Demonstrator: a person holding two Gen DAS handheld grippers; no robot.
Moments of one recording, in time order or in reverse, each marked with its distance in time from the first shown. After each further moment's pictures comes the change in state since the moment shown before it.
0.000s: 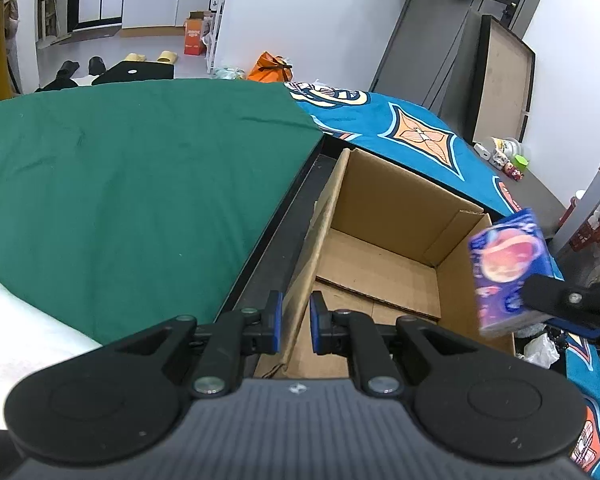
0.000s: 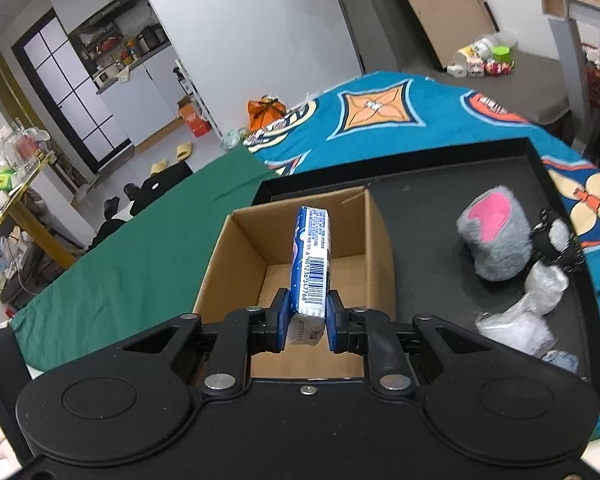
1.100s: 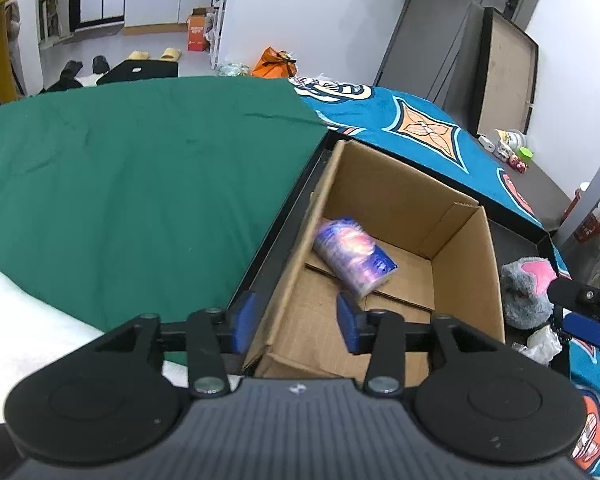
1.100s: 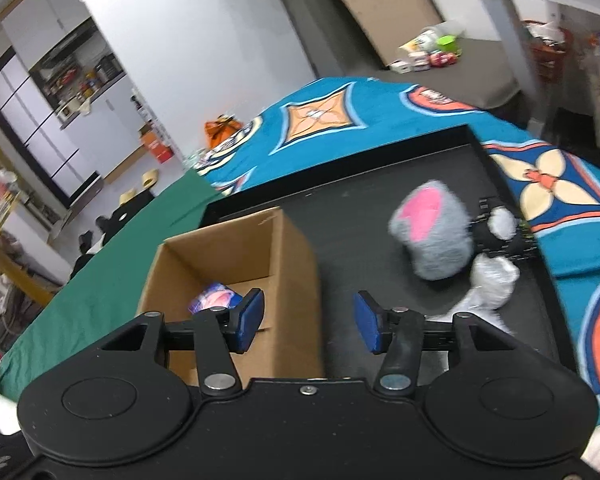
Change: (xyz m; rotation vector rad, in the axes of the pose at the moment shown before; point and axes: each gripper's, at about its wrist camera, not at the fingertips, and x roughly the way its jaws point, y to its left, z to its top) left arm -0.007 -0.005 0.002 0.025 0.018 0.030; right arm -0.012 -0.050 0.003 0.105 -0.052 -0.086
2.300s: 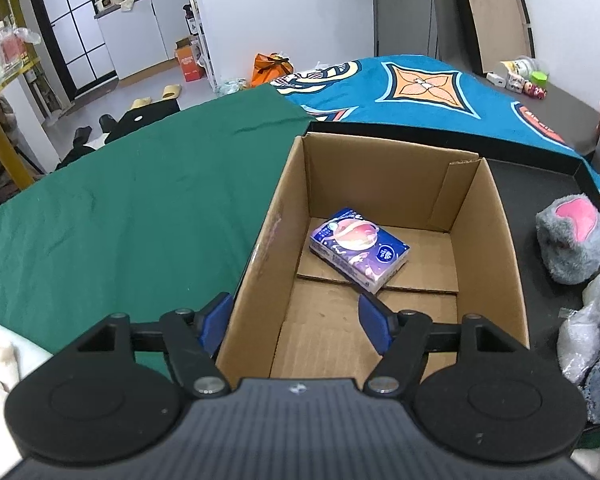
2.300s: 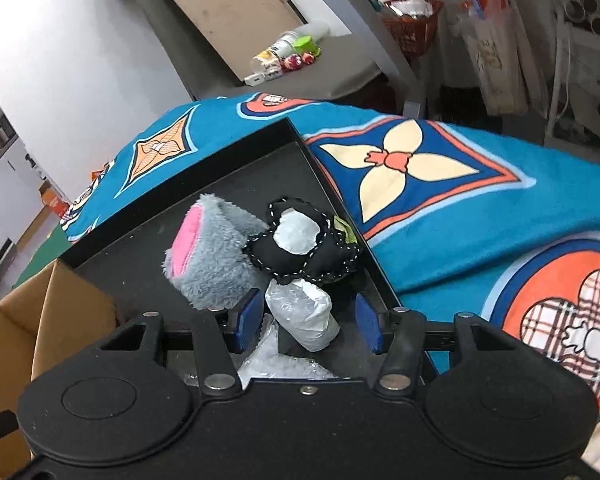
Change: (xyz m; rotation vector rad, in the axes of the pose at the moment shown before) left arm 0.022 -0.067 0.001 0.268 0.019 0.211; right arm 0.049 -0.128 -0.011 0.183 -0.084 -0.241
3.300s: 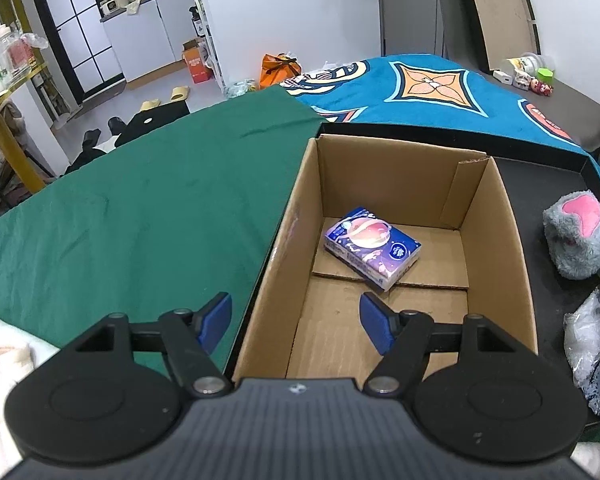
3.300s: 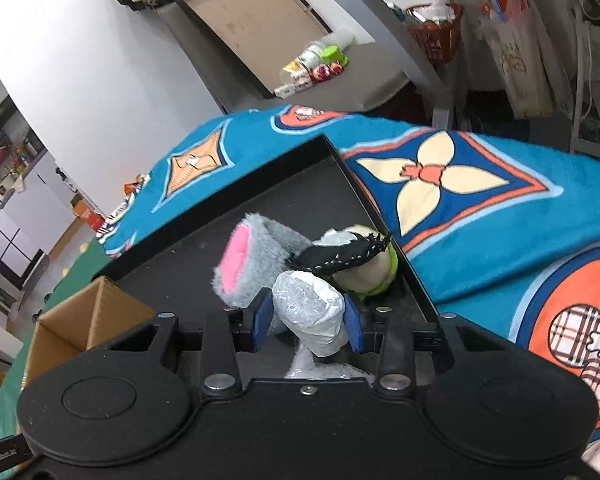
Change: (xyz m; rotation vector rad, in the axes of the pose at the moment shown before) left arm -0.008 0.005 0.002 0.005 0.004 0.029; right arm -0.019 0.008 0.010 0.015 -0.027 0.112
